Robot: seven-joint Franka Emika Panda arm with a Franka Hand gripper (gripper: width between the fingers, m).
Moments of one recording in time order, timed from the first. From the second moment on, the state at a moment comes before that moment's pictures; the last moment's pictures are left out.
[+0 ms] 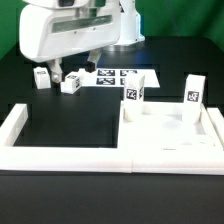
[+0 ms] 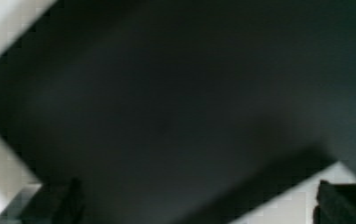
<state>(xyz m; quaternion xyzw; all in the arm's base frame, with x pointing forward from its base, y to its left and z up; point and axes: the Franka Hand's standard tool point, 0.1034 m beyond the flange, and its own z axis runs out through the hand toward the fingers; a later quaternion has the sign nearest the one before) 0.548 -0.124 0.093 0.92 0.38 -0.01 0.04</state>
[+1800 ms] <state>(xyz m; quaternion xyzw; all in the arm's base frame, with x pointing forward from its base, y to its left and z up) 0.452 -0.142 0.039 0.93 -0.11 -0.35 -0.08</state>
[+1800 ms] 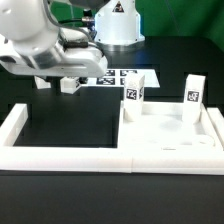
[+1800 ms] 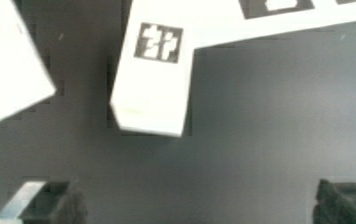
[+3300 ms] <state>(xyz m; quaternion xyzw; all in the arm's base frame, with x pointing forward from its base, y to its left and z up) 0.391 -0.132 0.009 0.88 -0.12 -0.45 -0.10</state>
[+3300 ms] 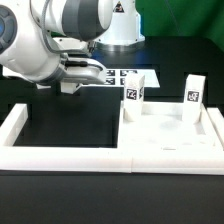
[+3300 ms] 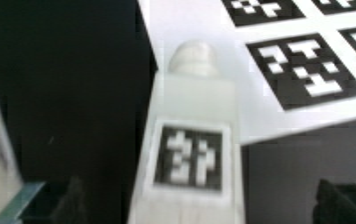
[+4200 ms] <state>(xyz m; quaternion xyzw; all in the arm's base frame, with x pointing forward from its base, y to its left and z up) 0.392 -0.127 0.006 0.88 -0.12 -0.44 -0.10</state>
